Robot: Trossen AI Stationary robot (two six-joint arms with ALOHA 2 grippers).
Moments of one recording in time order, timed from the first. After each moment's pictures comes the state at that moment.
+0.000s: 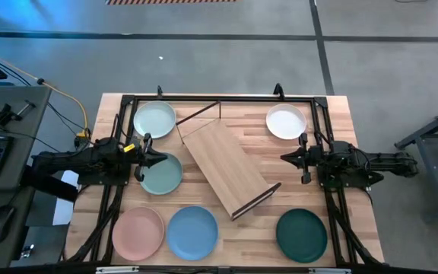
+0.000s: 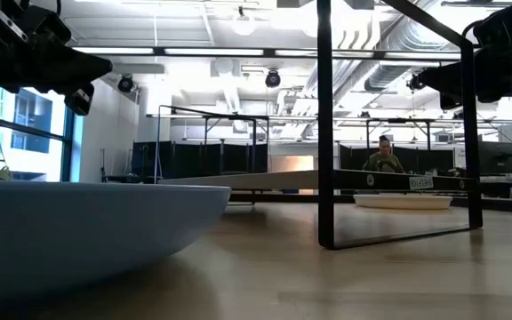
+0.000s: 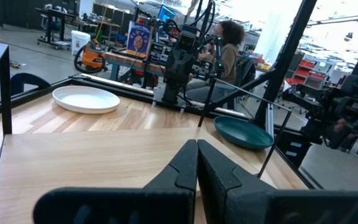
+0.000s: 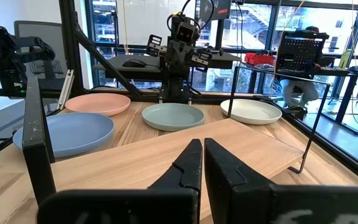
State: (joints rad) left arm 0.07 0.00 0.01 0.02 0.07 -0.24; right arm -0.01 0.01 0.01 0.01 0.00 -0.06
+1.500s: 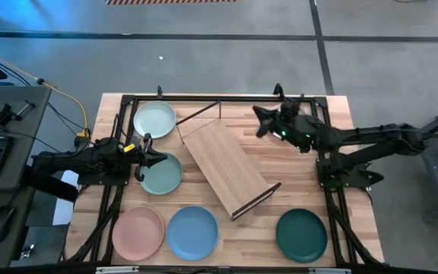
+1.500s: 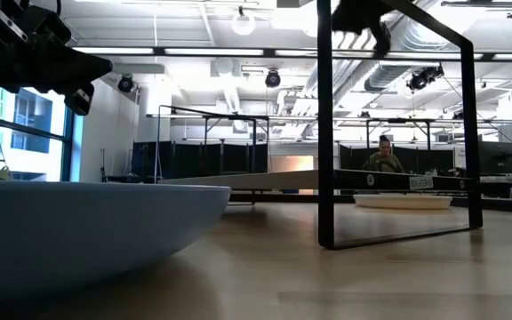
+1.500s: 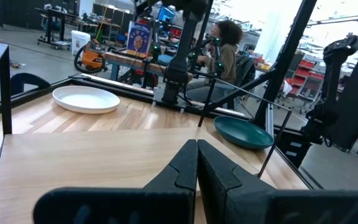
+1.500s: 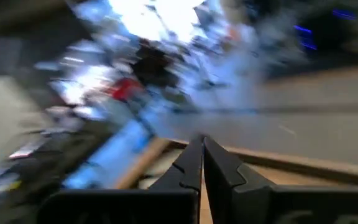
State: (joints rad) left arm 0.07 0.00 0.01 0.02 0.07 -0.24; right arm -0.06 1.11 0.85 0.14 0.69 0.63
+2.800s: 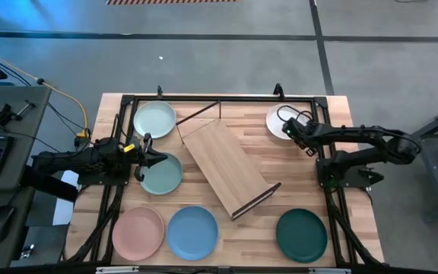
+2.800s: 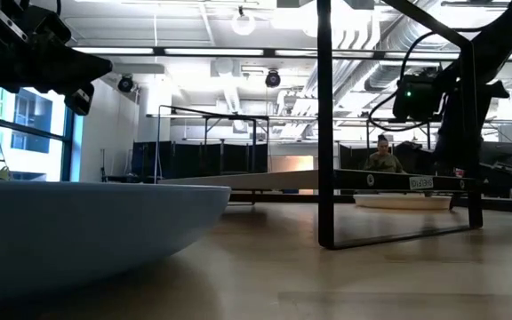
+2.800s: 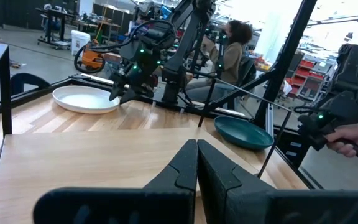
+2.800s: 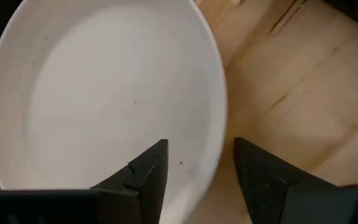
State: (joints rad) left arm 0.07 0.00 0.01 0.02 0.07 -0.24; right arm -0.57 1.22 0.41 -0.44 0.42 1.77
